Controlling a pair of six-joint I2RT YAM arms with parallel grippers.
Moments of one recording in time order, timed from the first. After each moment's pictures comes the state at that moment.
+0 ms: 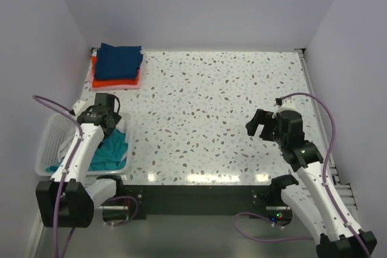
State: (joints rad) left arm -0.03 1.09 0.83 -0.88 -0.55 -1.03; right arm 0.24 0.65 0.61 -0.55 0.01 0.43
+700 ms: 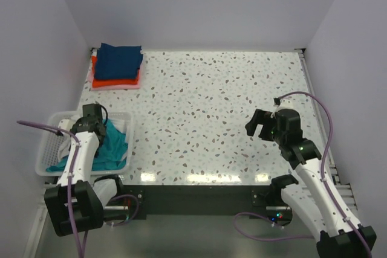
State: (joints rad) left arm 0.21 1.03 0.67 -0.84 -0.58 -1.17; right arm 0.24 0.68 0.61 -0.55 0.01 0.43
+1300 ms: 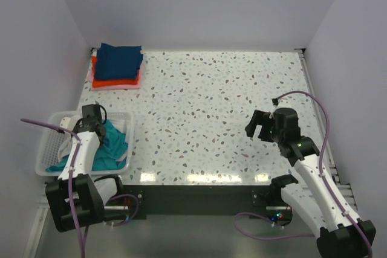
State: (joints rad) left arm 0.25 1.07 0.61 -0.67 -0.55 -1.08; right arm 0.24 0.74 0.62 -0.58 0.02 0.43
